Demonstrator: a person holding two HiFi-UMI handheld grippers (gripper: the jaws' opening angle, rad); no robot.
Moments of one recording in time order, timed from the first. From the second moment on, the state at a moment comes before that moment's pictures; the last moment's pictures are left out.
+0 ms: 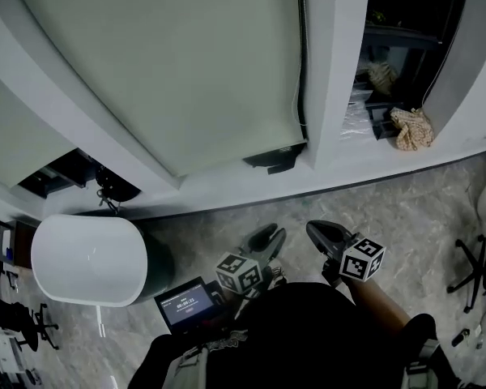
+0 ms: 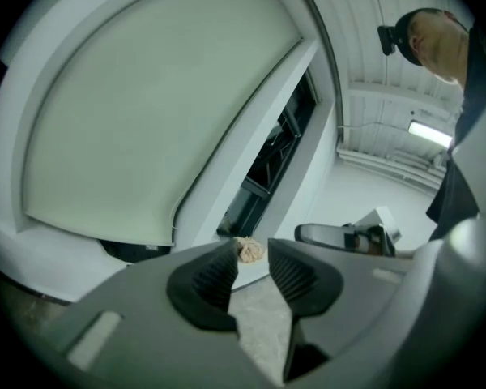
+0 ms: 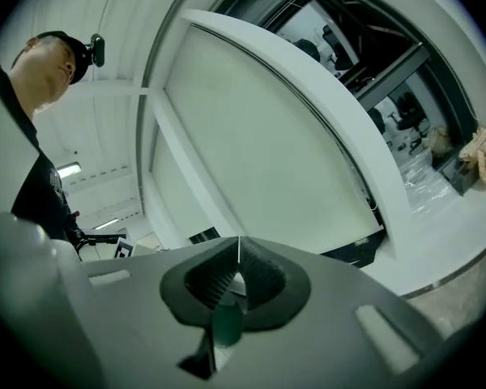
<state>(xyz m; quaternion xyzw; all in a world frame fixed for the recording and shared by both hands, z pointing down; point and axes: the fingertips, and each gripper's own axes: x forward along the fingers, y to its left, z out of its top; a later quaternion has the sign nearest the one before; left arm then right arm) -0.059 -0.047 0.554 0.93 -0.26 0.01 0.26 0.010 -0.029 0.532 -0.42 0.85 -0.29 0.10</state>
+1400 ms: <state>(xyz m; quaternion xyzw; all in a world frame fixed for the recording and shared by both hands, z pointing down) -0.218 0.210 0.558 0.89 -0.32 0.00 0.31 -0.159 0.218 0.543 -0.36 0.86 -0.35 0.10</state>
